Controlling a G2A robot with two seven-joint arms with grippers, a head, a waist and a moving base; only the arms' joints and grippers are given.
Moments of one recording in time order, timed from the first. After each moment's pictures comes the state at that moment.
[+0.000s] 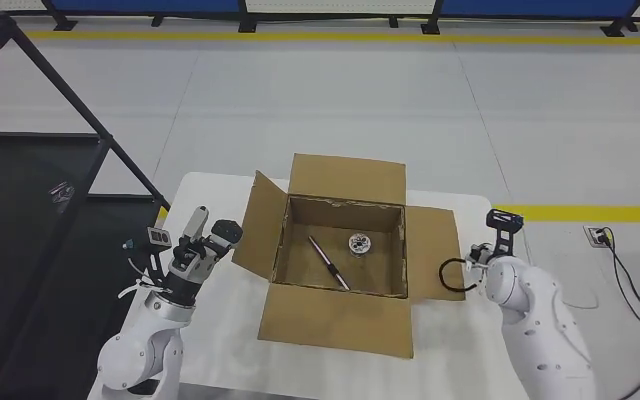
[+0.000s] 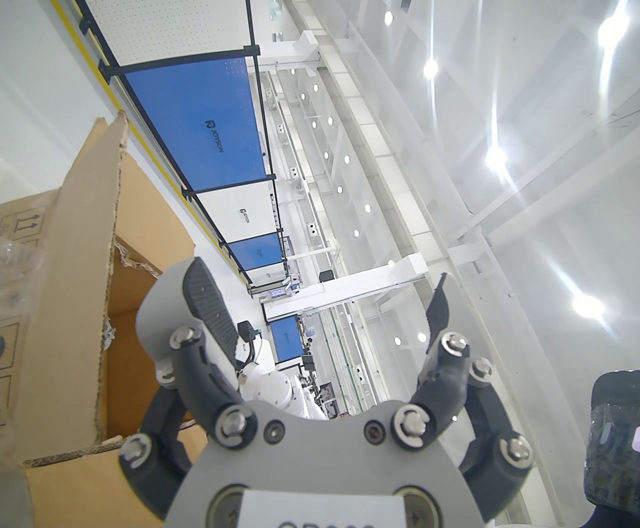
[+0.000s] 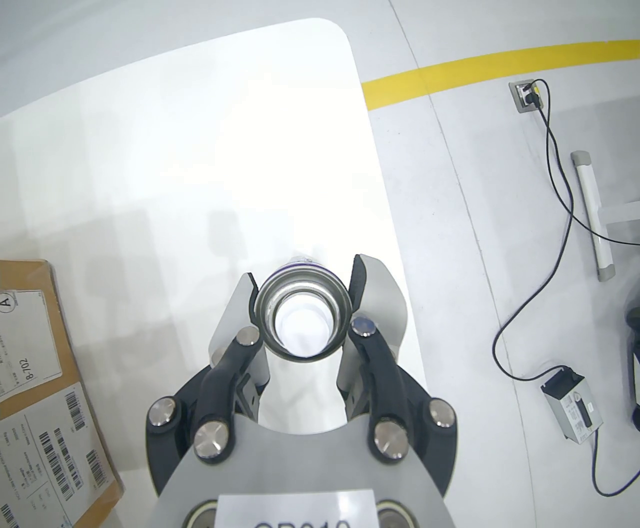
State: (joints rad) left arm 1.30 -1.36 -1.64 -1.83 -0.32 -0.20 -0.49; right arm -0.89 -1.26 1.49 -1.29 -1.25 0.32 0.81
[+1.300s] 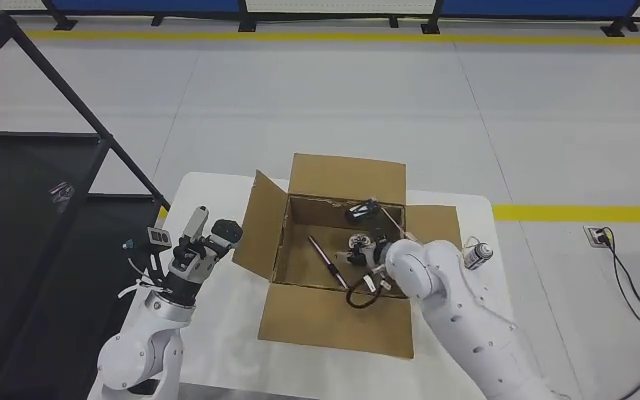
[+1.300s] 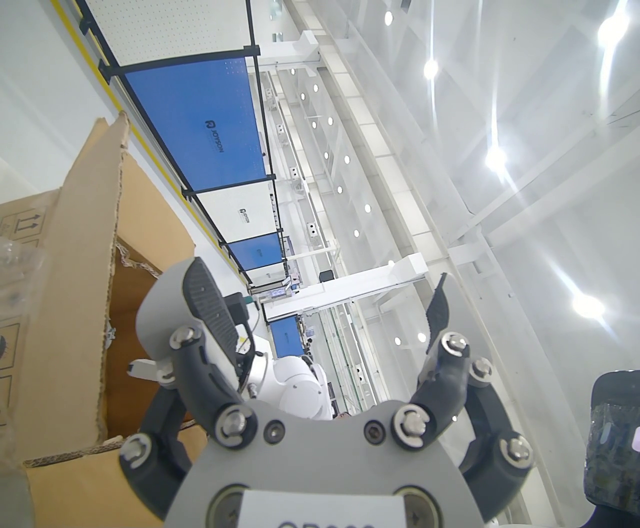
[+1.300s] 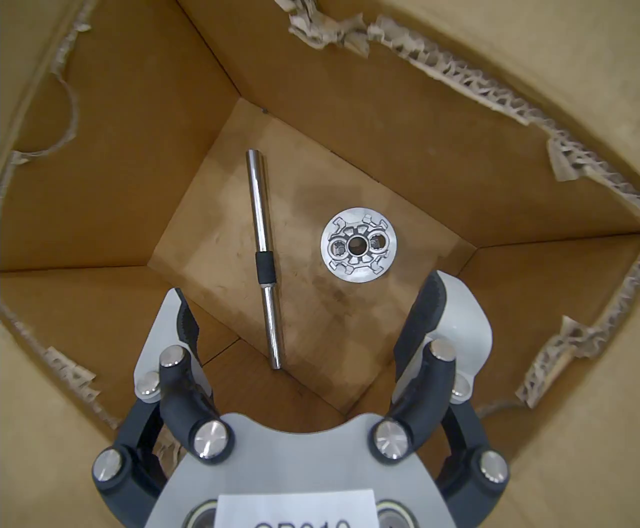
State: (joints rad) left arm 1.30 -1.36 -1.64 -1.83 -0.32 -0.20 -0.49; right arm -0.65 -1.36 0.97 -1.31 -1.00 0.04 0.94
